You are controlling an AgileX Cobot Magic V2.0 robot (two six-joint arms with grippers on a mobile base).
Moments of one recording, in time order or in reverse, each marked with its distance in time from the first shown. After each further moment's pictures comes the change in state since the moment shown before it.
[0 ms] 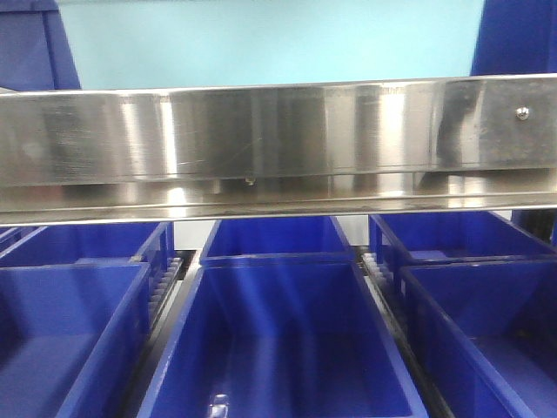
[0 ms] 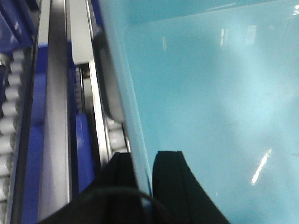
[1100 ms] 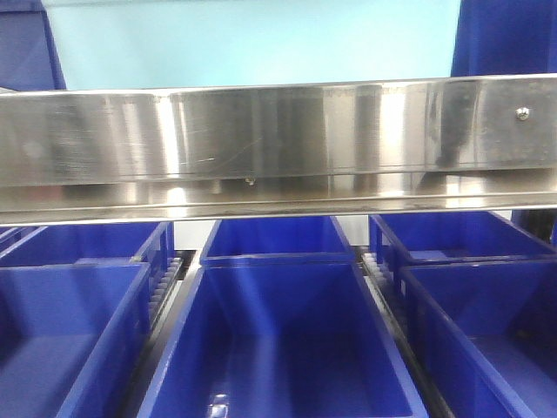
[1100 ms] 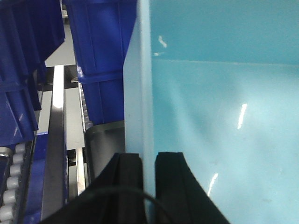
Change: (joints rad) left arm -0.022 -0.165 0.008 -0.022 -0.231 0.010; right arm 0.019 -0.199 0.080 0.000 -0.076 0.024
